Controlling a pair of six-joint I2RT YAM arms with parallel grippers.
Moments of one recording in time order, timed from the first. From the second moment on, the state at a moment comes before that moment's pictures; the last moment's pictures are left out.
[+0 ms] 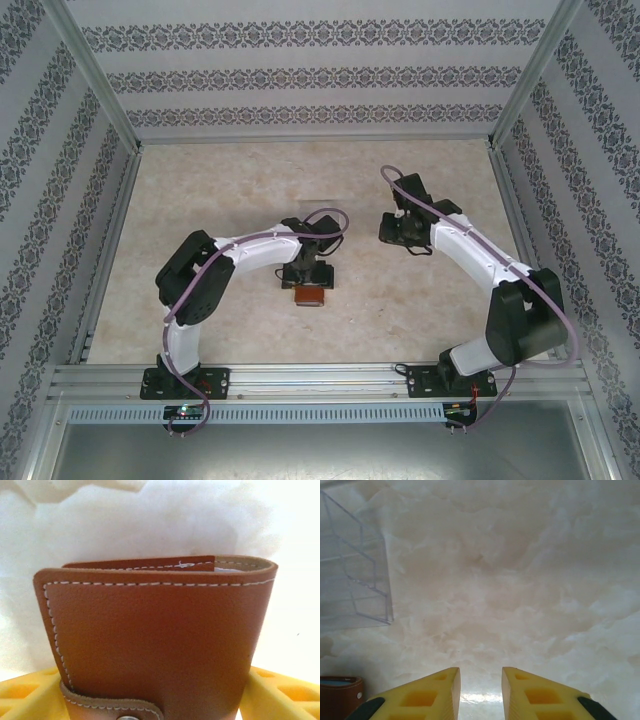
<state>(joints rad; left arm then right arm) -0.78 1.96 1.36 -0.89 0.09 -0.79 0.33 1.47 1.07 -0.71 -0.02 0.49</state>
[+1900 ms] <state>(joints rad) -0.78 1.94 1.38 -0.97 0.07 -0.74 0.48 1.39 0.93 -0.61 -0.14 0.60</state>
